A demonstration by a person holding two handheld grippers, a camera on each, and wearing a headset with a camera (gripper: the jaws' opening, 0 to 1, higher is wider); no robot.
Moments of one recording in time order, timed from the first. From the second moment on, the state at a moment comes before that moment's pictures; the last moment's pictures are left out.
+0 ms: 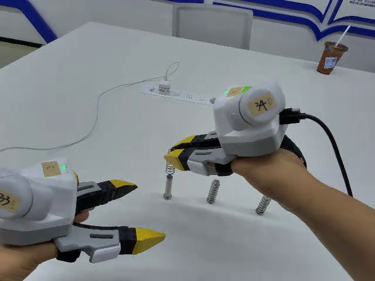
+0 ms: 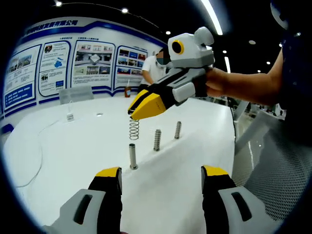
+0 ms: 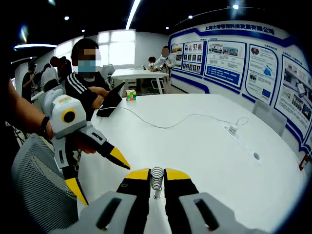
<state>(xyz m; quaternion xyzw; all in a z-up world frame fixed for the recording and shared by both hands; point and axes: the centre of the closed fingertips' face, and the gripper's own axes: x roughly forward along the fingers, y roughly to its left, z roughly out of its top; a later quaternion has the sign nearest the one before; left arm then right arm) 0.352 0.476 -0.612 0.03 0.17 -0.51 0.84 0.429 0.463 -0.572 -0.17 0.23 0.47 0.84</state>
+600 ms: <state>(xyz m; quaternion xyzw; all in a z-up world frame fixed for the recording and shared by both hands) 0.352 0.478 -0.616 0.03 0.17 -0.51 0.84 0.434 0.462 -0.592 -0.17 0.24 0.46 0.84</state>
